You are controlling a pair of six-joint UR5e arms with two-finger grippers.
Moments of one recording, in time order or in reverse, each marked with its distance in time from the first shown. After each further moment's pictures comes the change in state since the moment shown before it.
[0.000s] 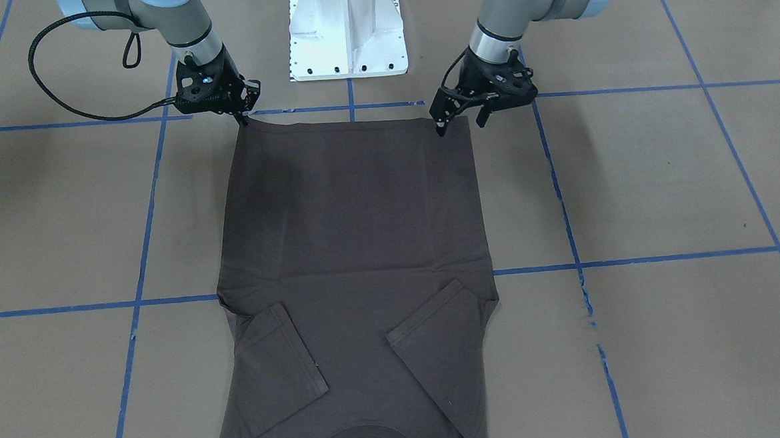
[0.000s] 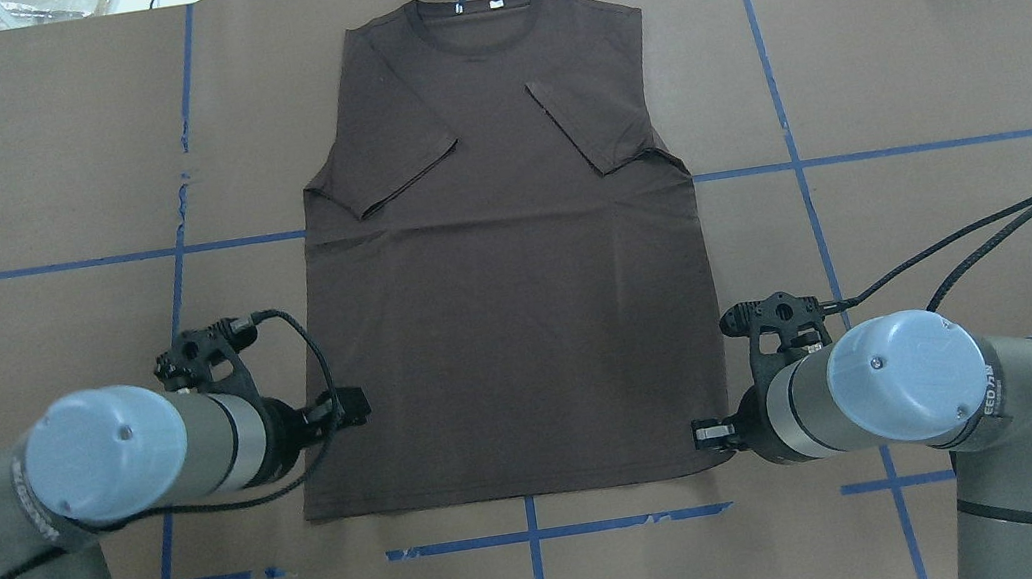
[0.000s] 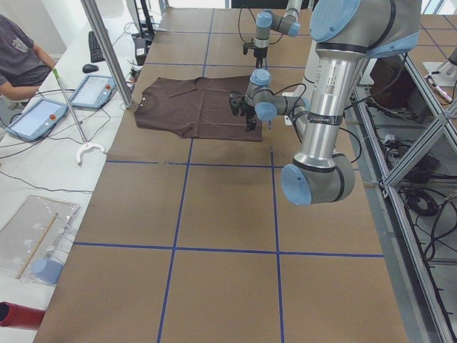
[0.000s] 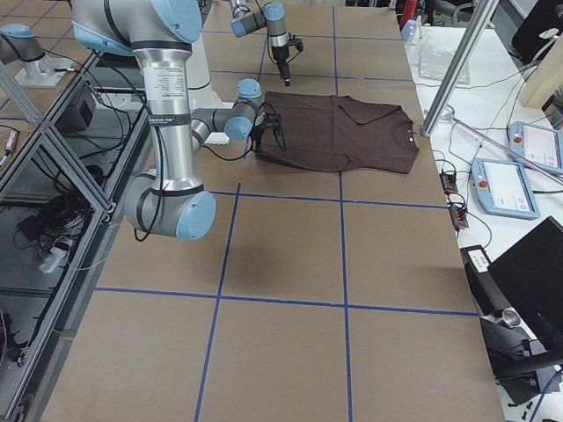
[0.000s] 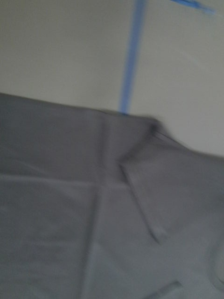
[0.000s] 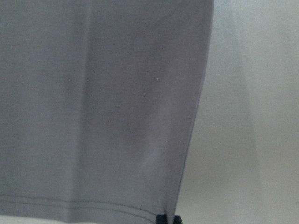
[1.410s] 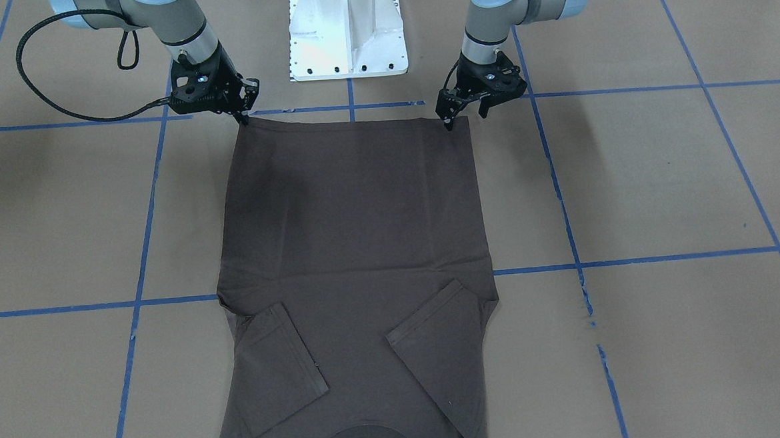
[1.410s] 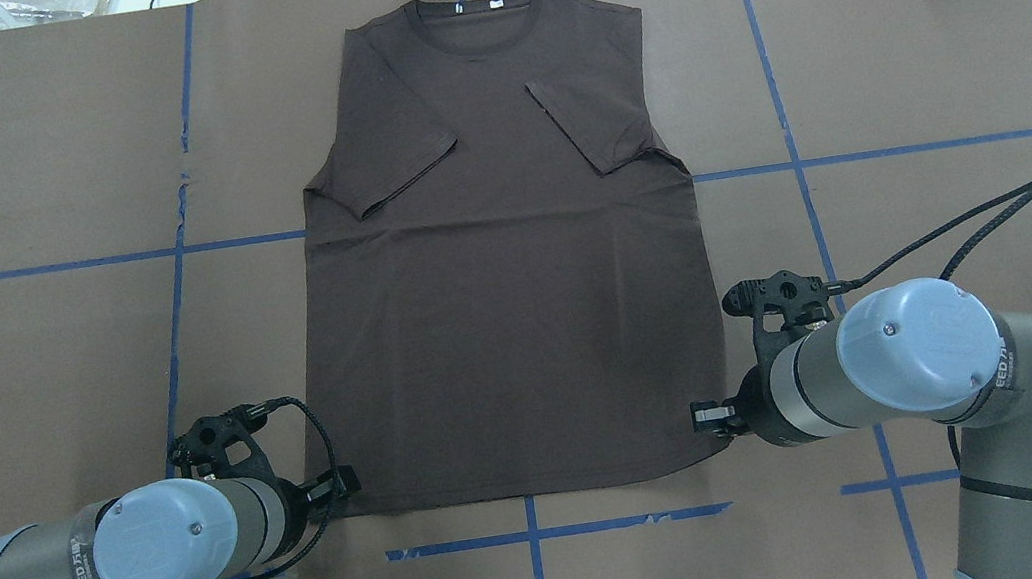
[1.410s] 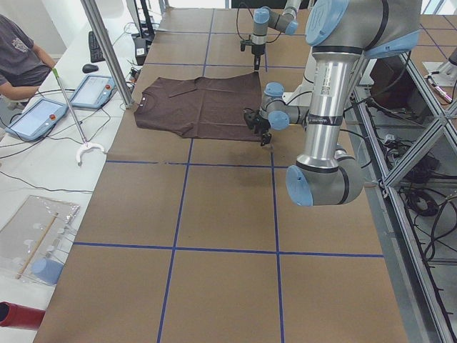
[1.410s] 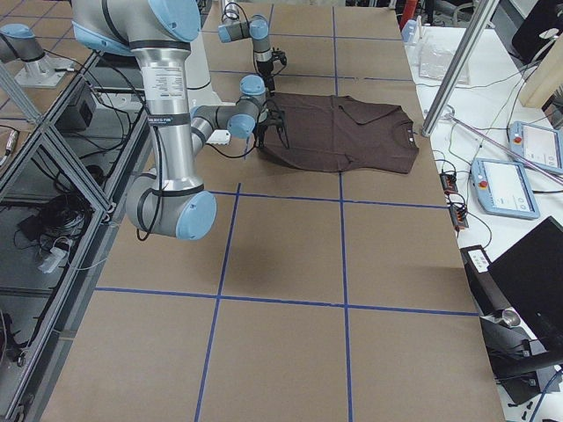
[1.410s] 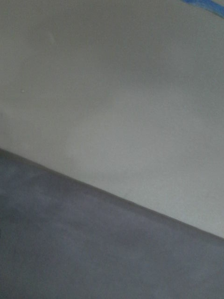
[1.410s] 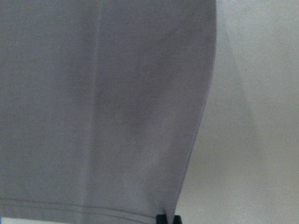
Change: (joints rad) left arm 0.104 0.043 0.036 0.067 0.078 -0.055; right arm 0.037 0.008 0.010 0.000 0.043 -0.001
